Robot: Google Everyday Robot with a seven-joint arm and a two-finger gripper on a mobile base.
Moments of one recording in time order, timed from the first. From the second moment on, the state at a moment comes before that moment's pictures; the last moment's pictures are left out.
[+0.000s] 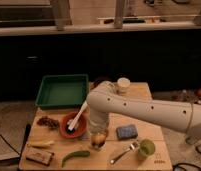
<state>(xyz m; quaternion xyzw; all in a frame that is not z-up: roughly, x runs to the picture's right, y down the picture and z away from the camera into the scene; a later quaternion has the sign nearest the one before) -0.016 0.235 0.671 -0.19 -0.41 -0.73 0.52</state>
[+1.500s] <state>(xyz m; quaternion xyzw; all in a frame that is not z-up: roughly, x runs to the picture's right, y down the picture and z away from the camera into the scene) -0.015 0.232 0.670 -0.19 -0.40 -0.74 0.51</state>
